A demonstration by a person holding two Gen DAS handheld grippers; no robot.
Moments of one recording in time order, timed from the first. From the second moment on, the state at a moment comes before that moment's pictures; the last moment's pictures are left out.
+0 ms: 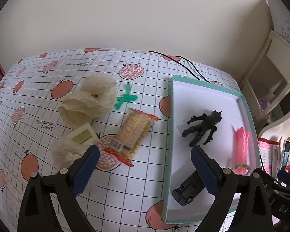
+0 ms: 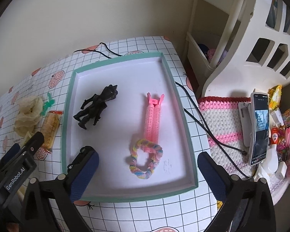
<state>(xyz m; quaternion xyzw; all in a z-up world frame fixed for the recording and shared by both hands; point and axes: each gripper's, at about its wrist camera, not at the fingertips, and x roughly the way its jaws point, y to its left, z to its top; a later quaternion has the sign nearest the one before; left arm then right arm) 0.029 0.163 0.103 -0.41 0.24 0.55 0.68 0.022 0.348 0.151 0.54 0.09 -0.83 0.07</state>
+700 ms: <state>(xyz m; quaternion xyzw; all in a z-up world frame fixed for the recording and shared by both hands) -0.033 0.176 0.093 -0.45 0.21 0.58 0.65 0.028 0.315 0.149 0.53 0.10 -0.84 0.08</state>
